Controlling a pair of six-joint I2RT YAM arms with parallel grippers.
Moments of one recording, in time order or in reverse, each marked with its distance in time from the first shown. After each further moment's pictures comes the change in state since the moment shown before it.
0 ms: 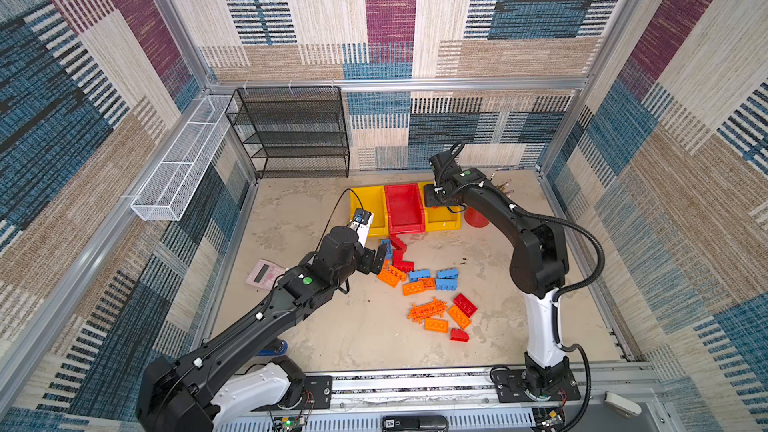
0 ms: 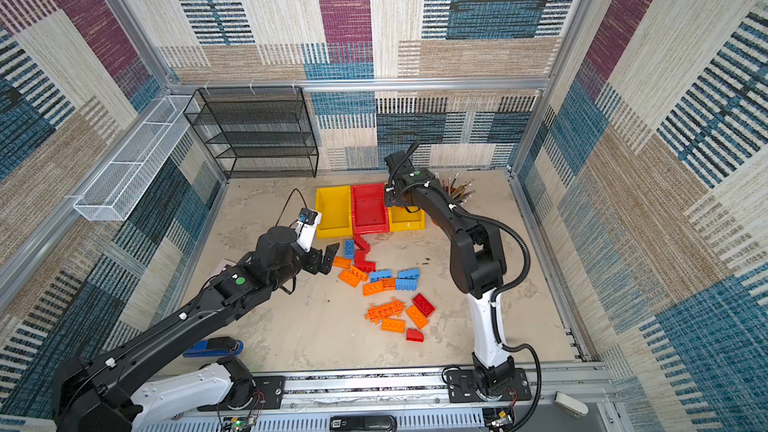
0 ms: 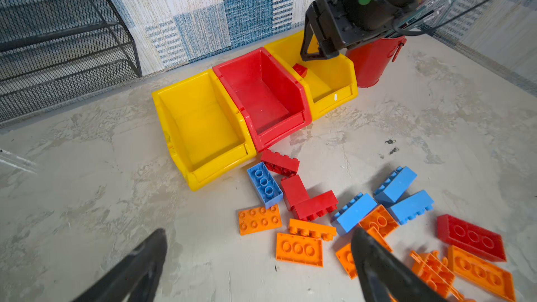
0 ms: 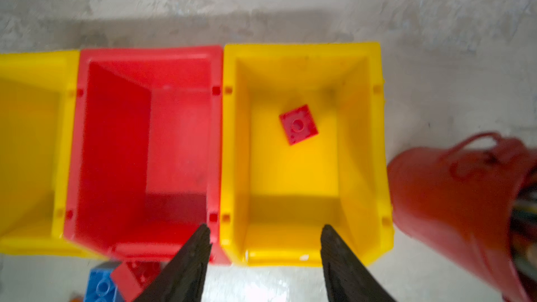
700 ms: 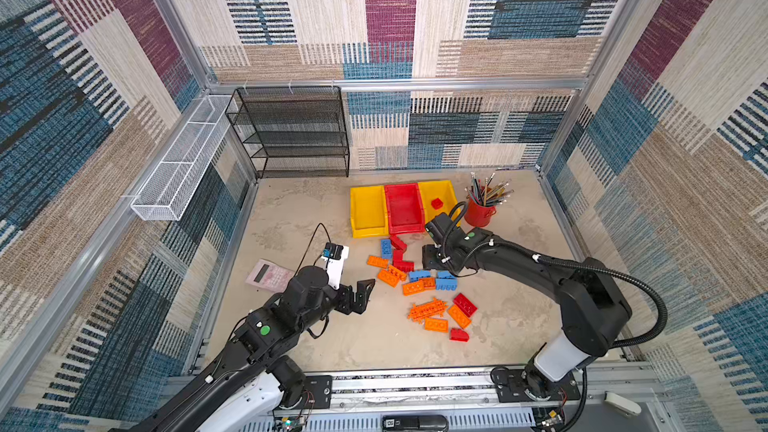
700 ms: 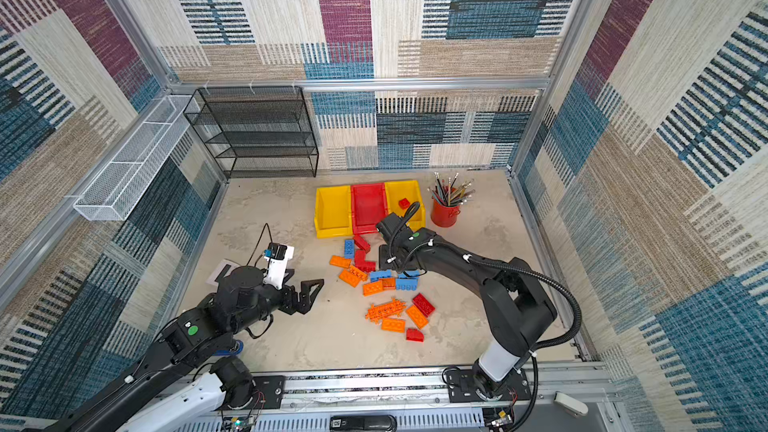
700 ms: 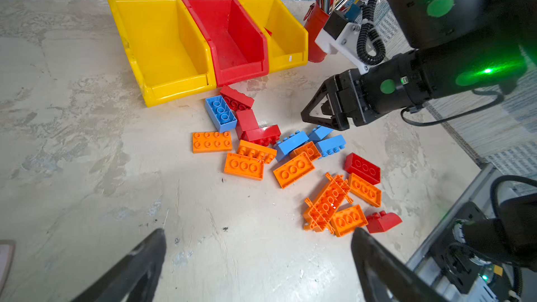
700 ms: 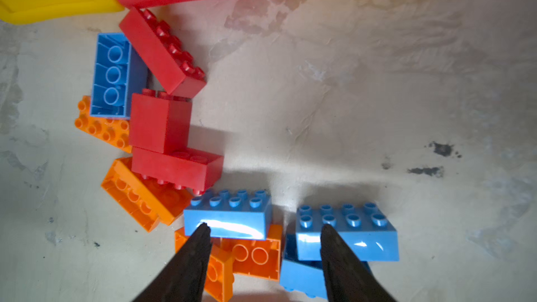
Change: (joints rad) left arm -0.044 -0.397 -0.178 -0.245 0.135 -0.278; right arm 0.232 -0.407 -0.703 0.176 -0.053 0.283
